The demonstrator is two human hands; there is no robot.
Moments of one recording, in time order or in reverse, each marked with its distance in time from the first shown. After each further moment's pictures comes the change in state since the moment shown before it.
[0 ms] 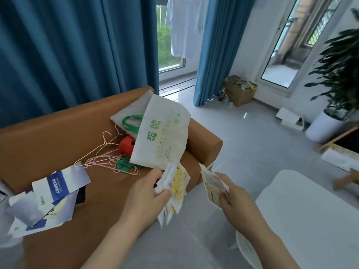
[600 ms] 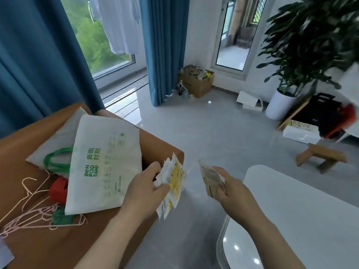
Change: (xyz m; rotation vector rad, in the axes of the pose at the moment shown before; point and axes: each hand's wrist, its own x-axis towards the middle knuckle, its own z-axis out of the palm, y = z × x) left_hand 0.255 0.093 0.175 0.008 -0.214 0.127; right_hand 0.183 0.175 -0.108 0.054 0.120 0.207
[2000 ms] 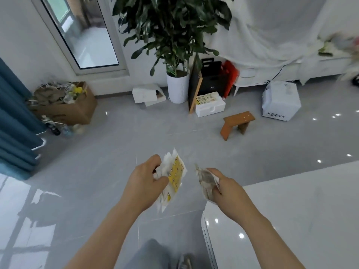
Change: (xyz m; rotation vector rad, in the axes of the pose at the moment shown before) left_hand 0.587 0.216 0.350 0.050 -0.618 0.423; right_hand 0.398 0.308 -0.200 0.223 0.281 0.650
